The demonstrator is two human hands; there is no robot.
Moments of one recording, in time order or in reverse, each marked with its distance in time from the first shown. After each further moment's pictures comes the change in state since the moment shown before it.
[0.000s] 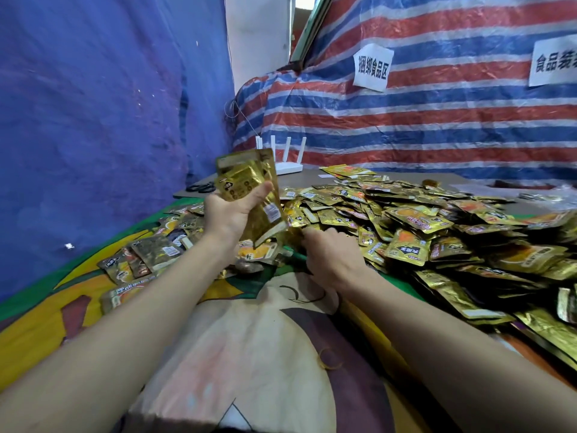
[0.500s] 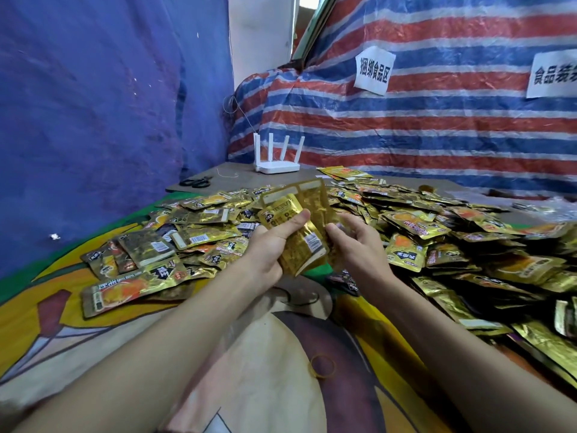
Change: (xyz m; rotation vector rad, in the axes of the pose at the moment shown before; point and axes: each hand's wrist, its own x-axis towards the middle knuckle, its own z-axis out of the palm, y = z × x) left_hand -0.039 -0.036 0.052 -0.296 -0.212 -0.429; right_hand -0.020 0.026 -0.022 1.184 0.177 0.318
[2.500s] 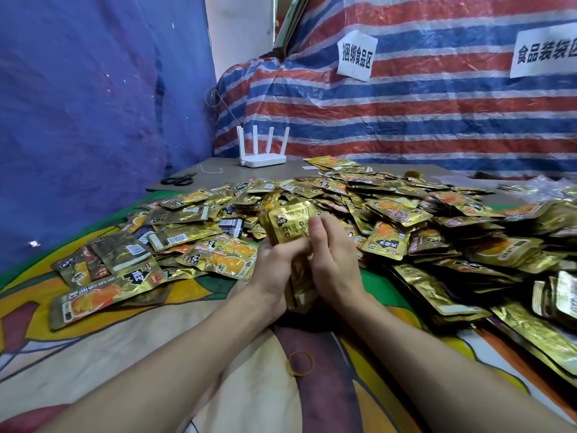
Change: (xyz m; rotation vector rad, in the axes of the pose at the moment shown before) left_hand -0.035 -0.038 0.027 -0.004 -0.149 0.085; right_hand -0.025 0.010 0.010 -0.233 0.110 -0.311
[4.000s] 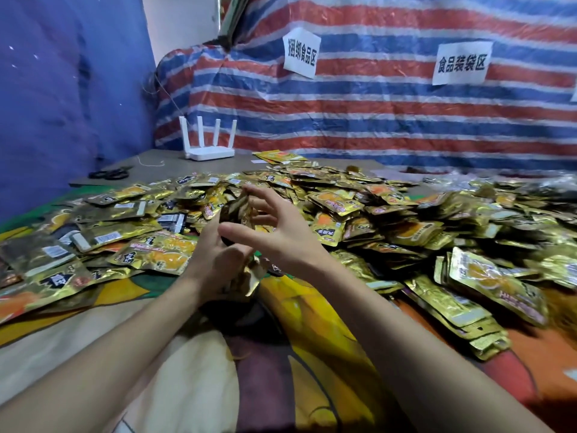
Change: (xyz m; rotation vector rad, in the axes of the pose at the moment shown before) left_hand -0.002 0.015 -0.004 0.603 -0.286 0.491; right_hand 0.013 -0.040 -0.042 0.073 -0.324 0.167
